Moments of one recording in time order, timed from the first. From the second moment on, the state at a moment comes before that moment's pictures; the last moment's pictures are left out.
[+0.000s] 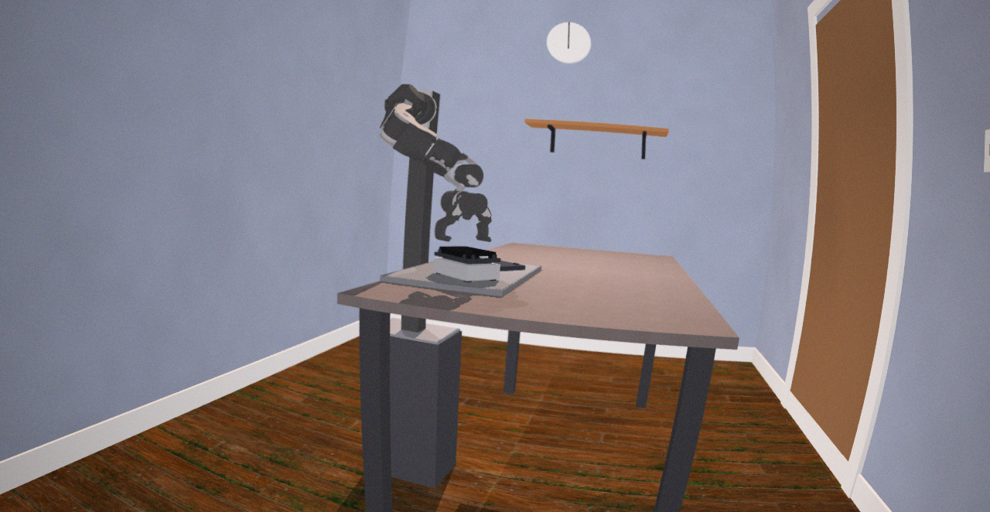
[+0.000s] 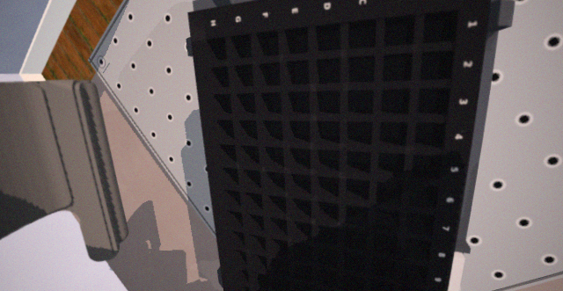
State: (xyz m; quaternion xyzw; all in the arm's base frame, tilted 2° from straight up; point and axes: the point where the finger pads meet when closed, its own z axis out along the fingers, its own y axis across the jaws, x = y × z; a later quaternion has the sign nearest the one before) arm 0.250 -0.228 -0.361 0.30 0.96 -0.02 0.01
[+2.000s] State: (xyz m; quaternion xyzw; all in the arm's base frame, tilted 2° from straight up) arm 0.253 -0.228 -0.386 0.29 0.96 -0.01 0.02
